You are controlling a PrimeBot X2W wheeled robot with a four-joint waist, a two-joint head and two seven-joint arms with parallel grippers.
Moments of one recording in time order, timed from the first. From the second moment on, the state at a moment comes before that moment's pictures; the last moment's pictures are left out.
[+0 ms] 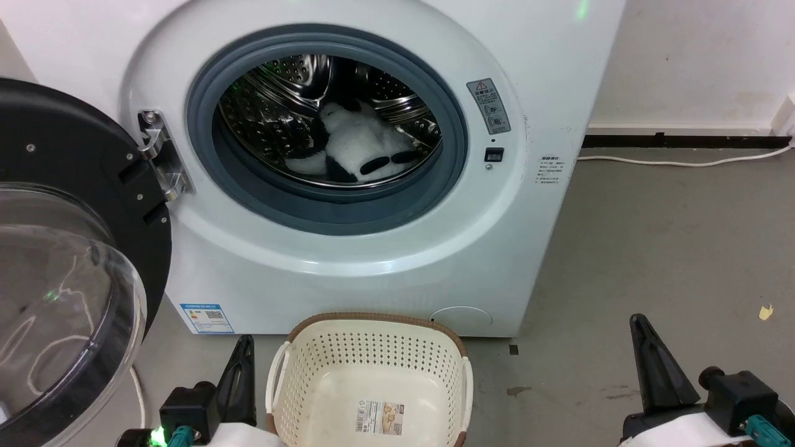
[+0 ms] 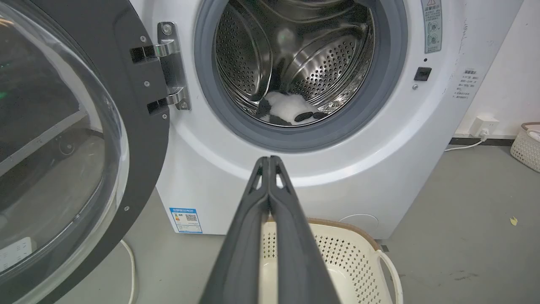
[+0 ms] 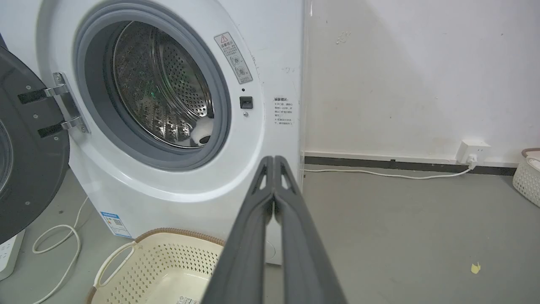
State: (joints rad) left arm 0.04 0.09 -0.07 0.13 -0.17 0.02 -0.20; right arm 0.05 -0.05 -0.02 0.04 0.10 0.13 -0.20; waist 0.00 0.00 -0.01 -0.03
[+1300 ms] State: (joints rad) left arm 0.03 0.08 -0.05 0.08 -0.11 0.01 -0.12; right arm 0.05 -0.05 -0.01 0.03 0.06 0.13 -0.12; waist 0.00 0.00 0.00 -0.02
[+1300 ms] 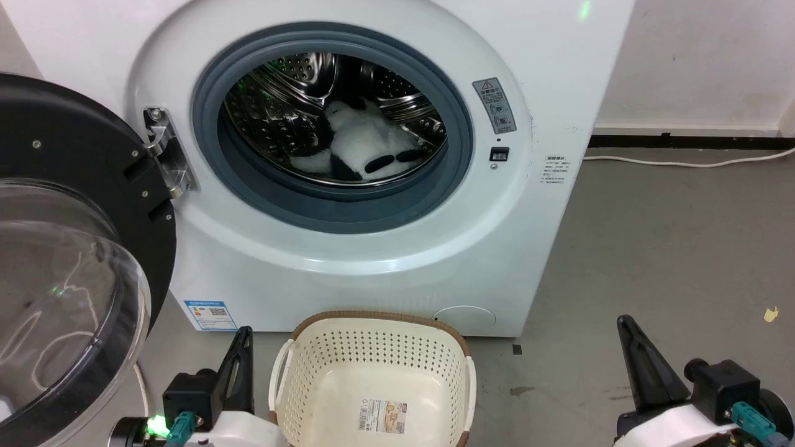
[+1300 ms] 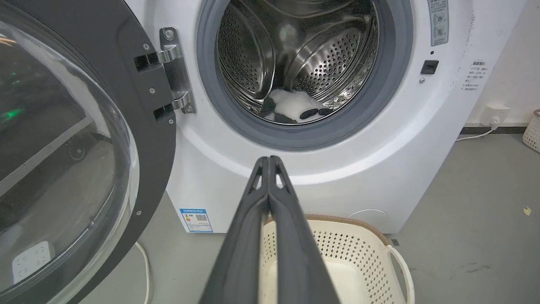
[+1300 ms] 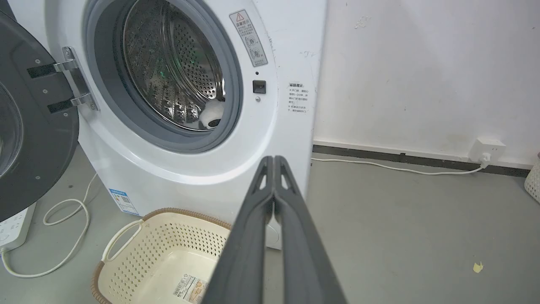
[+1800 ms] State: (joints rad) left arm 0.02 0.07 -0.04 0.06 -0.08 0.01 -0.10; right arm 0.03 -0.05 -0.01 0.02 0.05 0.13 -0.10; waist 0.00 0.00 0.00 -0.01
